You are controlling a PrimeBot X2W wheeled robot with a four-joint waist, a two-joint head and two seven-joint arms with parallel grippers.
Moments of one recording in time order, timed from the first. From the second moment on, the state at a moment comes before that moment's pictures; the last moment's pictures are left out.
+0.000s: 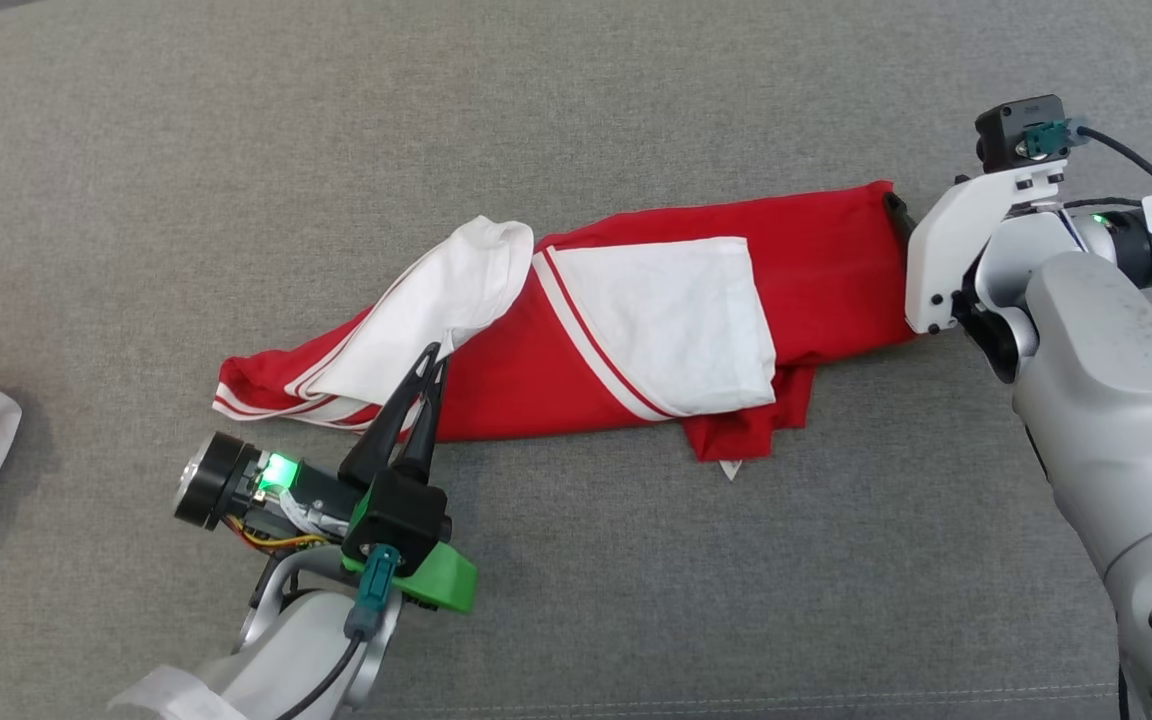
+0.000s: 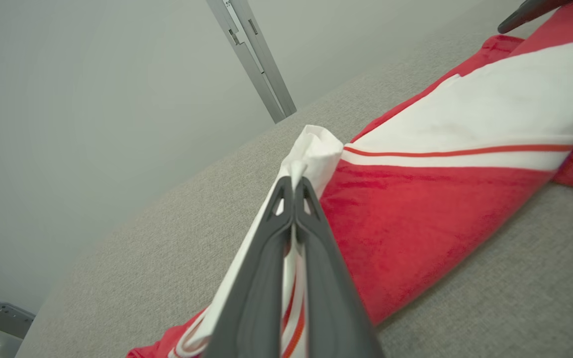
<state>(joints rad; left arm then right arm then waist) -0.40 0.31 -0.68 0.27 -0.06 0.26 -0.26 -0.94 -0.21 0.24 1.02 0.25 0.13 0.18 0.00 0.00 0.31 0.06</state>
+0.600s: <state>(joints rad) -0.41 0.31 -0.67 0.27 -0.06 0.26 -0.26 -1.04 -0.17 0.28 1.20 0.17 0.13 0.12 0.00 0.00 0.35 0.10</state>
